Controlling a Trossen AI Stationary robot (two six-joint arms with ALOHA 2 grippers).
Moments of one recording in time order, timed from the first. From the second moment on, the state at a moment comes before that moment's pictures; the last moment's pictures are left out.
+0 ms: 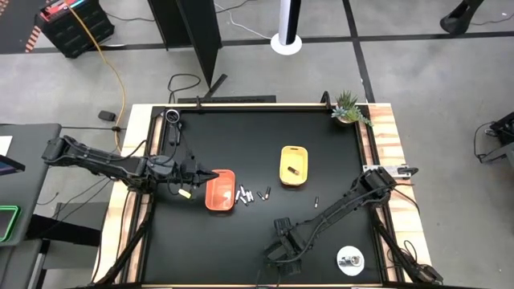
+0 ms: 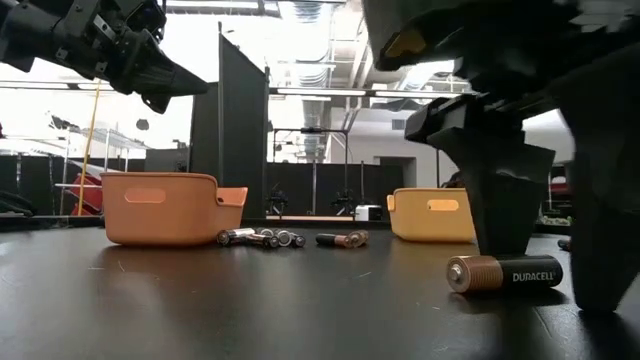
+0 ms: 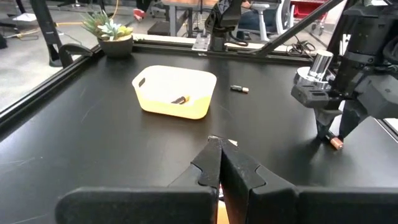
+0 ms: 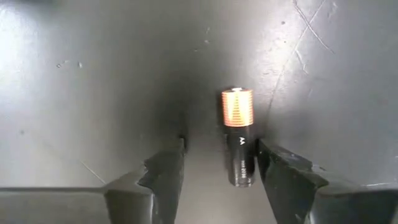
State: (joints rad) left arm -0.14 0.75 0.31 0.23 -0.24 -0.09; right arm 0.55 2.19 1.62 -0.84 0.07 0.34
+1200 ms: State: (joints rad) left arm -0.14 0.75 0.31 0.23 -0.24 -0.09; right arm 0.51 2.19 1.62 -0.84 0.05 0.33
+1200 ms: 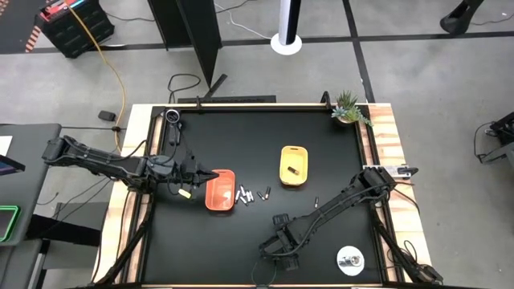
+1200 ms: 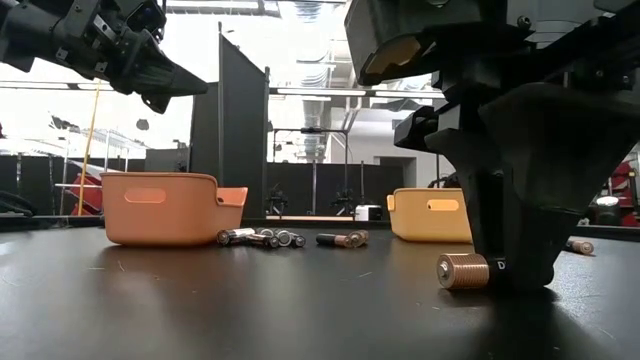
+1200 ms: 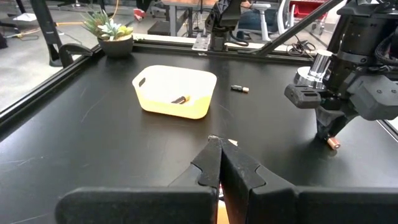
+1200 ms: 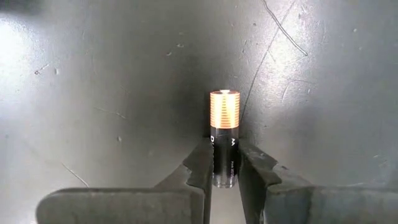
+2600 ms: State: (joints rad) left arm -0.14 0.75 0.31 0.21 -0.24 -0.09; right arm 0.36 2.03 1.68 -0.99 0.20 0.18
